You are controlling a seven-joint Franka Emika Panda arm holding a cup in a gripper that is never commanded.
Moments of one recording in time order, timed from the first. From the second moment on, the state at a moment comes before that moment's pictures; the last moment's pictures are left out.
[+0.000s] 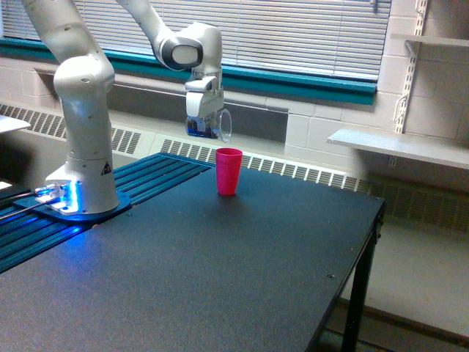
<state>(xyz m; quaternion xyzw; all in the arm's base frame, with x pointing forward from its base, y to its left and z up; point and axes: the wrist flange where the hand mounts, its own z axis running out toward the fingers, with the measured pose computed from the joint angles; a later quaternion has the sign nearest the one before) 0.166 0.309 0.299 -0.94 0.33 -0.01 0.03</state>
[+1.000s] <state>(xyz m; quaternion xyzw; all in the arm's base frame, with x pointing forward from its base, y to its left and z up) 0.179 0.295 0.296 -0.95 0.31 0.01 0.00</state>
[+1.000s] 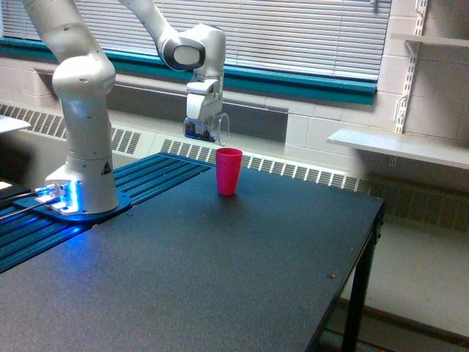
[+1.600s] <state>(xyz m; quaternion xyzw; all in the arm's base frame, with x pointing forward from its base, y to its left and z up) 0.186 0.298 0.289 -0.95 0.30 0.03 -0.01</state>
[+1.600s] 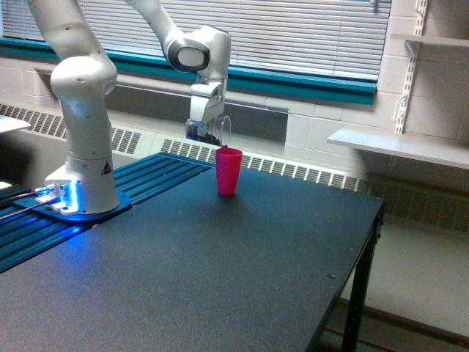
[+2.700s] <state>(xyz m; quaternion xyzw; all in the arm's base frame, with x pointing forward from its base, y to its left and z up) 0.198 0.301 0.286 -0.96 0.29 0.04 -0.02</state>
